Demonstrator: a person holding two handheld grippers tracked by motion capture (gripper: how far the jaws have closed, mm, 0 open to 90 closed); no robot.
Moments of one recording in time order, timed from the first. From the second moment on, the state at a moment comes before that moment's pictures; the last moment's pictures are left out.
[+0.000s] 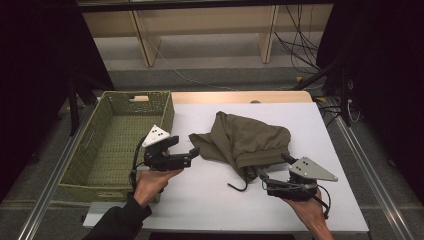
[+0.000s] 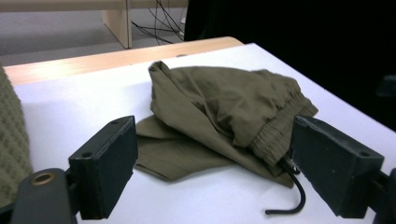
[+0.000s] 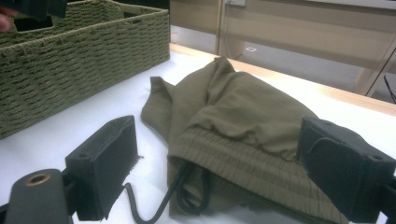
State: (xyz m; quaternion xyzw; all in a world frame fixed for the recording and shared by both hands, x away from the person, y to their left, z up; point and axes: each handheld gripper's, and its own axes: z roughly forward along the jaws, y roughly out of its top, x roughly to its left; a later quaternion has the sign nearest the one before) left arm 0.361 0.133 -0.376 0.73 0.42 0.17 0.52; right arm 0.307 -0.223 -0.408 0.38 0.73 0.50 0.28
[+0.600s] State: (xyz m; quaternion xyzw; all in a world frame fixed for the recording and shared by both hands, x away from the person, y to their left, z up) left arm 0.348 0.104 -0.412 0.76 0.39 0.18 0.48; right arm 0.330 -0.205 -0.416 0.37 0.75 0.47 0.27
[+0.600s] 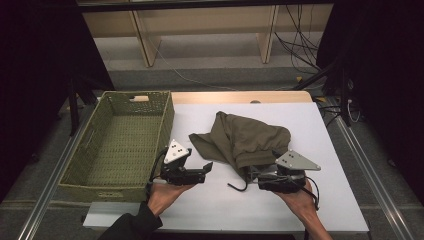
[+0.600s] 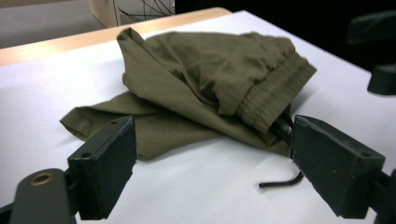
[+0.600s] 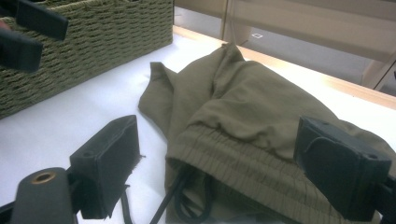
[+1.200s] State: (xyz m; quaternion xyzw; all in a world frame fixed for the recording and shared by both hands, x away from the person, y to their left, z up) left arm 0.341 0.106 -0.424 0.76 0.39 0.17 0.48; right arm 0.368 -0.185 -0.437 0.38 0.79 0.42 0.25
